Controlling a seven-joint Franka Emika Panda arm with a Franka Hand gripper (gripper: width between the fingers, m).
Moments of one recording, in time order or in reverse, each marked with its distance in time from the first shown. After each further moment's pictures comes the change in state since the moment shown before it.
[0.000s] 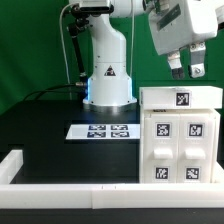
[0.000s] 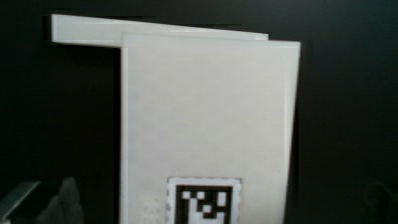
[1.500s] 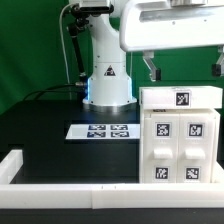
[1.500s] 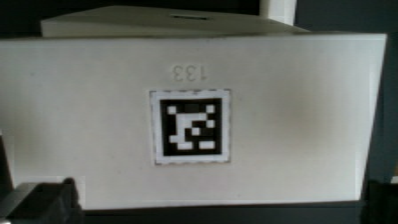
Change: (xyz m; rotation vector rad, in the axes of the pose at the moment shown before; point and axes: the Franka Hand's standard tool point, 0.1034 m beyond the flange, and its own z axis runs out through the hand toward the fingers) arm 0.005 -0.014 0.001 -0.175 0.003 -1.517
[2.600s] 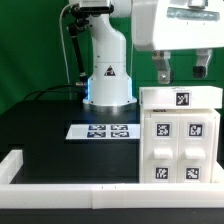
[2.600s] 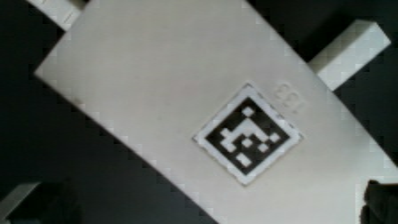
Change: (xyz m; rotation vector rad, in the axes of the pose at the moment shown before) arm 0.001 0.005 0.001 -0.045 -0.019 -0.879
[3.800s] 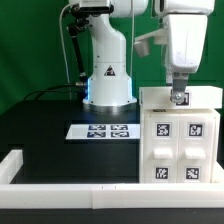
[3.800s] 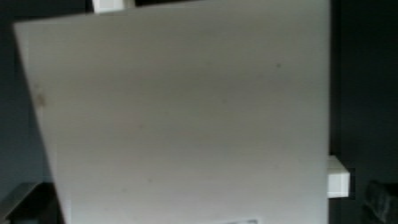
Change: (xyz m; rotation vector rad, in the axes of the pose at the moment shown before) arm -0.020 -0.015 0.035 -0.001 -0.055 -0.541
